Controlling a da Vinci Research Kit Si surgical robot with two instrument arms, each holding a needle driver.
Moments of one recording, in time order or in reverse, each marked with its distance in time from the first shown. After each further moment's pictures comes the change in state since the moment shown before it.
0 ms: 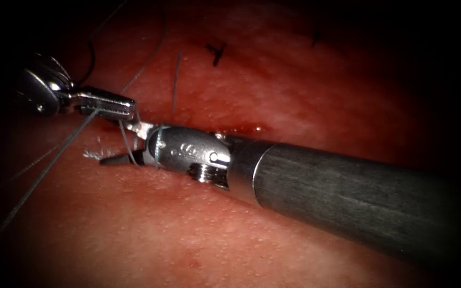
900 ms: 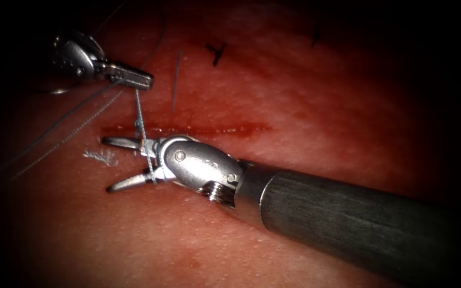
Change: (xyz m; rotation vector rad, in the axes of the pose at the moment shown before) right arm 0.000 -0.001 -0.002 0.130 0.469 0.112; left arm -0.013 0.004 0.001 0.009 0.010 -0.089
